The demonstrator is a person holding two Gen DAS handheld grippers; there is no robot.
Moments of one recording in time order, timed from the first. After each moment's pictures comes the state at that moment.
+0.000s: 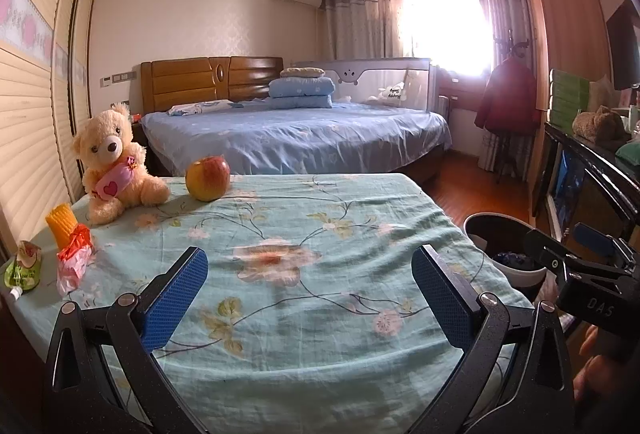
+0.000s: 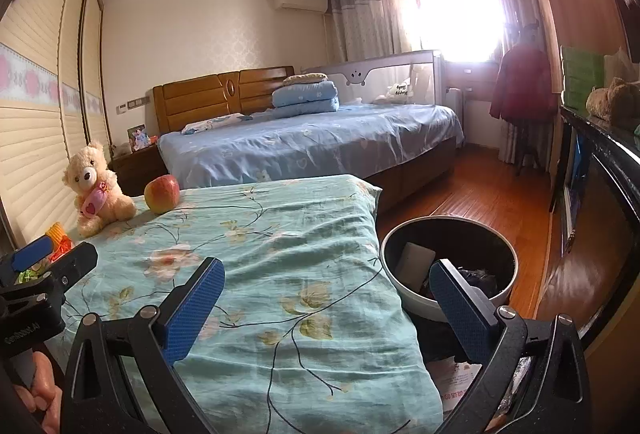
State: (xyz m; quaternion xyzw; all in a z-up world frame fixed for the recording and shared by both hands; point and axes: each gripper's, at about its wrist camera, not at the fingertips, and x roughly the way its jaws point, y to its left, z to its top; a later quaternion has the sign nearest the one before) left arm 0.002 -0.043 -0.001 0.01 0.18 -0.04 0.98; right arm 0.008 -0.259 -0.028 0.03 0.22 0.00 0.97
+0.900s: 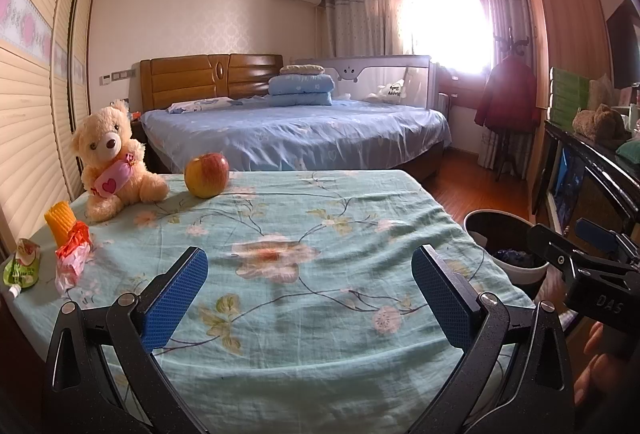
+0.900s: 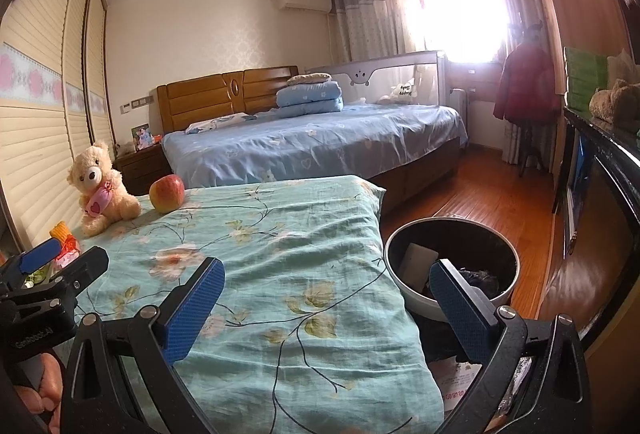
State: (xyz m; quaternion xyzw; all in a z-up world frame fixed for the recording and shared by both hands) left arm 0.001 -0.044 -0.004 0.01 0.19 -0.04 0.98; right arm 0.005 -0.257 -0.025 0.03 0.23 0.00 0.97
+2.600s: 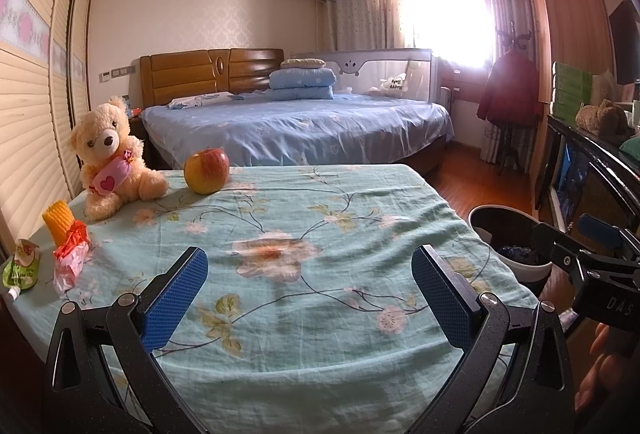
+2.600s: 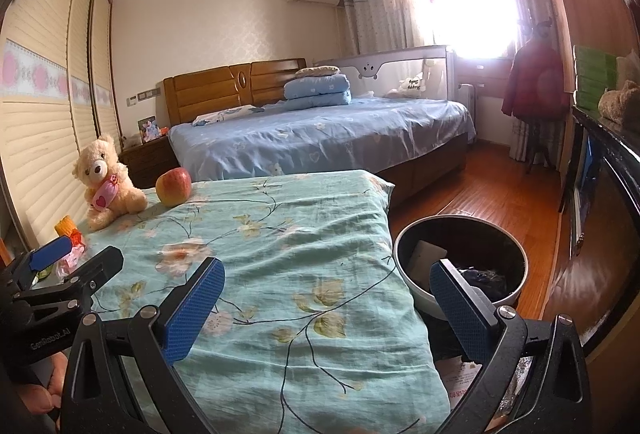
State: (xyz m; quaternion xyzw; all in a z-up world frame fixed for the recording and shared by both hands) left arm 0.009 -0.042 -0.007 0.01 0.20 -0.03 0.98; right arm 0.014 -0.252 -0.026 0.03 0.24 0.02 0.97
